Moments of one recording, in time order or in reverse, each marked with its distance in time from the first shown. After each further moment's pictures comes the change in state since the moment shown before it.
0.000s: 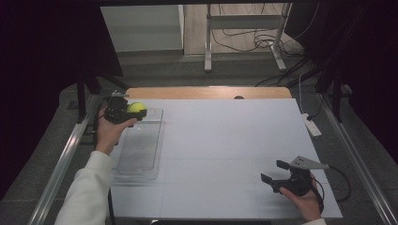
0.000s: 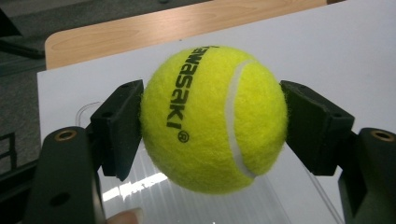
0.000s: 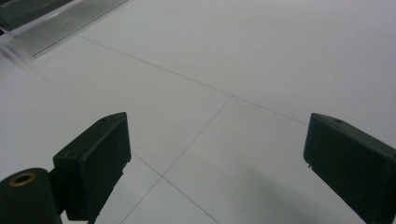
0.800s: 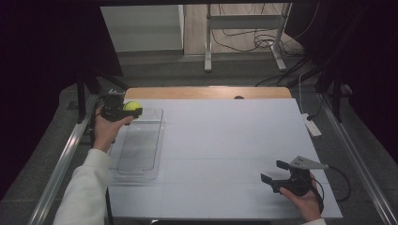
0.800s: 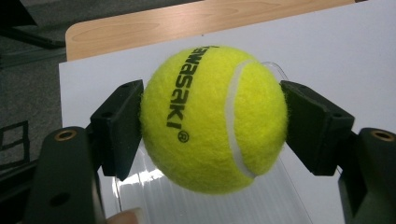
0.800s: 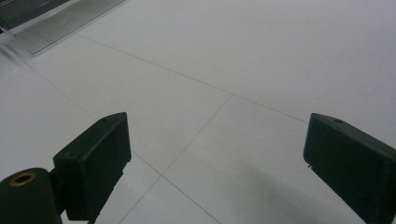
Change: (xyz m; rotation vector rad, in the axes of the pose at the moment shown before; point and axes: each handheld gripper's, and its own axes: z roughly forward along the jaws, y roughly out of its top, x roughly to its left) left arm 0.016 0.002 0.006 0.020 0.038 -0.028; right arm 0.000 -0.001 0.001 0.006 -0.001 0.000
